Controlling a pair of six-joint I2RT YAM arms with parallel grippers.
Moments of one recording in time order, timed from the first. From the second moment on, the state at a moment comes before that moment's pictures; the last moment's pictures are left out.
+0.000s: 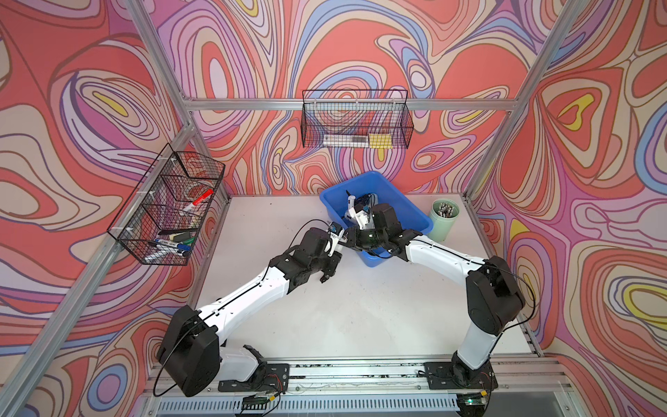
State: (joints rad) left arm -0.64 1.34 0.99 -0.33 -0.02 -0.05; right arm 0.57 1.78 1.33 -0.12 -0.59 0.71
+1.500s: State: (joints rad) left arm -0.64 0.98 0.92 -0.27 -0.20 -0.19; right arm 0.22 1.47 1.75 -0.34 -0.19 0.57
